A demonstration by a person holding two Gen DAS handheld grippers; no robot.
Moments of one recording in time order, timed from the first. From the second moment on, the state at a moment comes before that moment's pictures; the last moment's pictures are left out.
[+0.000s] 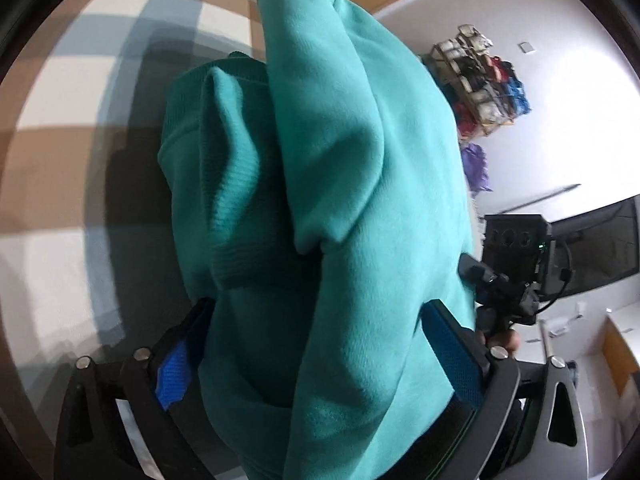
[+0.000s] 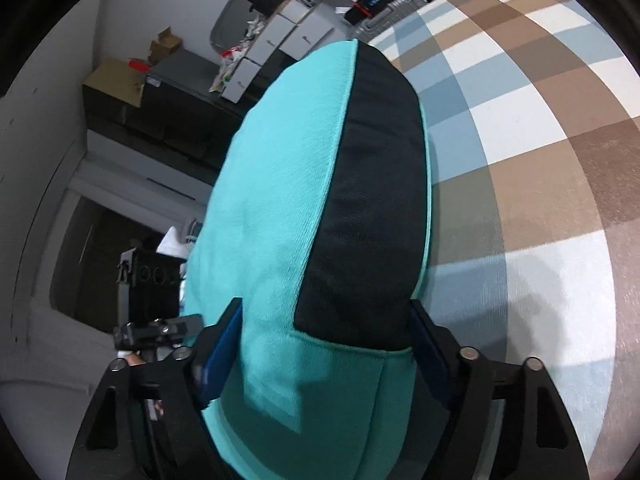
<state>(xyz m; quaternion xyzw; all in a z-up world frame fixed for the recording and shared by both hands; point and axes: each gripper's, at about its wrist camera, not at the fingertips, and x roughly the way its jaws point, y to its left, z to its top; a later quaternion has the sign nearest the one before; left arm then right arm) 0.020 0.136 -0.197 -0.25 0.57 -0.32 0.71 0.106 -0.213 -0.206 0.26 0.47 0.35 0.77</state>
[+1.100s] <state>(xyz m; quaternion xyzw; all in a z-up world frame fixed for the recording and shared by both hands) 0.009 0.042 -0.198 -0.20 0.57 -0.36 0.71 0.054 -0.333 -0.192 0.28 0.44 0.29 0.80</state>
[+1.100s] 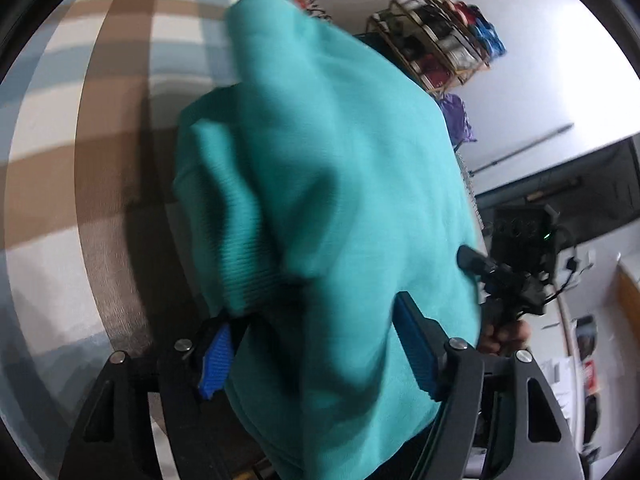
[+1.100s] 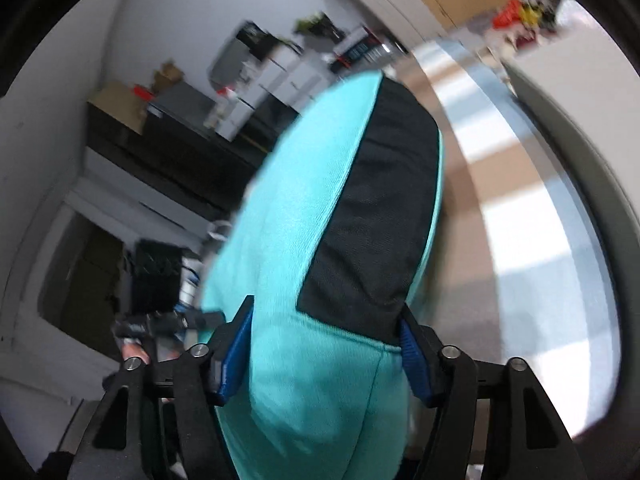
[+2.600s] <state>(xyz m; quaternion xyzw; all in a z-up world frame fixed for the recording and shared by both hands) 0.020 -0.097 -0.081 -0.15 0.51 -0.52 0.67 0.020 -0.440 -0.082 0.32 0.32 0.31 0.84</state>
